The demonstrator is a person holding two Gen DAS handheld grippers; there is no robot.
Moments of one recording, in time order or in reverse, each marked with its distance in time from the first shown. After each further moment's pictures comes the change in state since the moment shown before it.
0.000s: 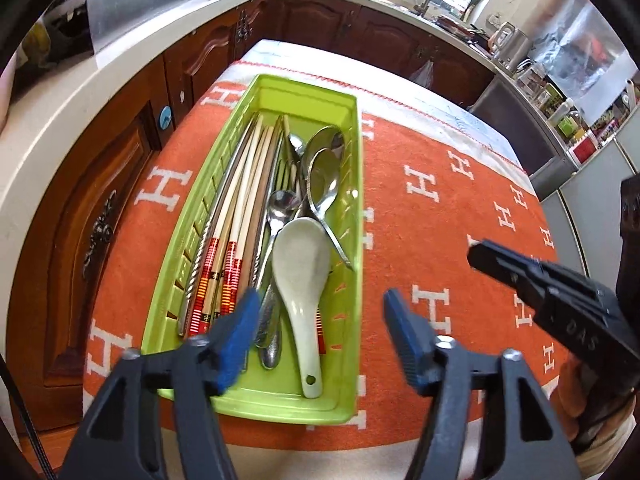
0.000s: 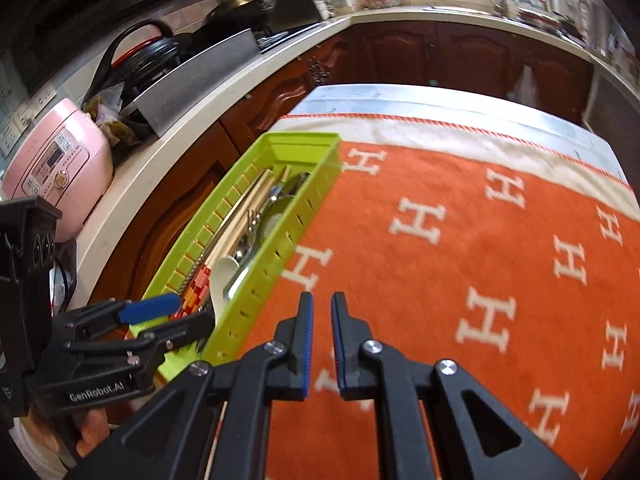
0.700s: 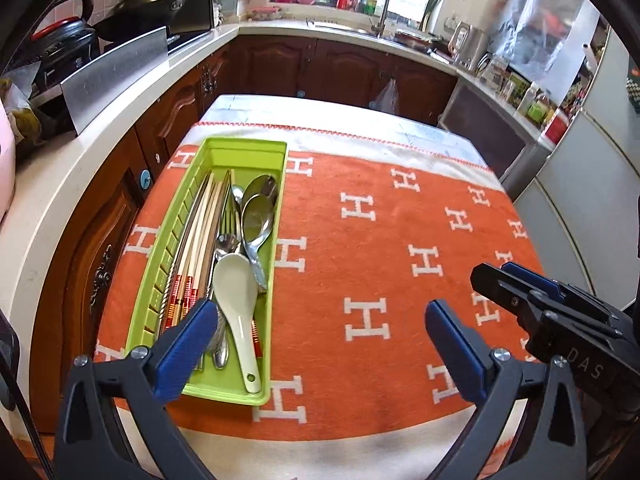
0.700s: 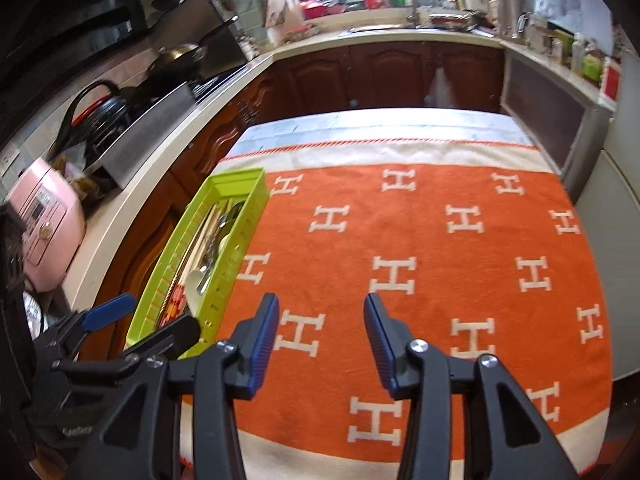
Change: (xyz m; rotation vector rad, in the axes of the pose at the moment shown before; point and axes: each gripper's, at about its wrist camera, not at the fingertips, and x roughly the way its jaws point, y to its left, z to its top) left arm -0.048 -0.068 -0.010 0.125 -0.125 0.010; right arm -0.082 -0.019 -0.030 0.175 -0.129 -0.192
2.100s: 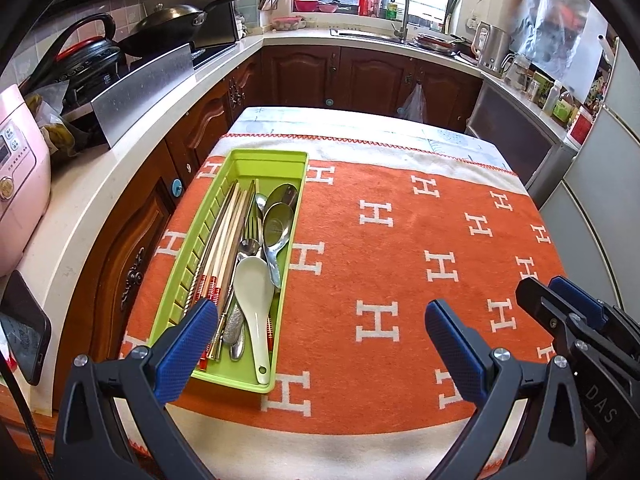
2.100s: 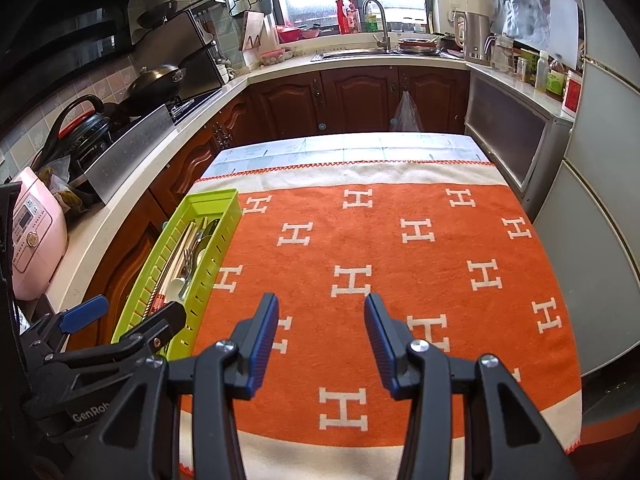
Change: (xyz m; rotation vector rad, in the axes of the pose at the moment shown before) left arm -0.014 -0.023 -0.001 0.009 -0.023 0.156; right arm -0.035 -0.003 -0.013 0.006 -0.079 -0.115
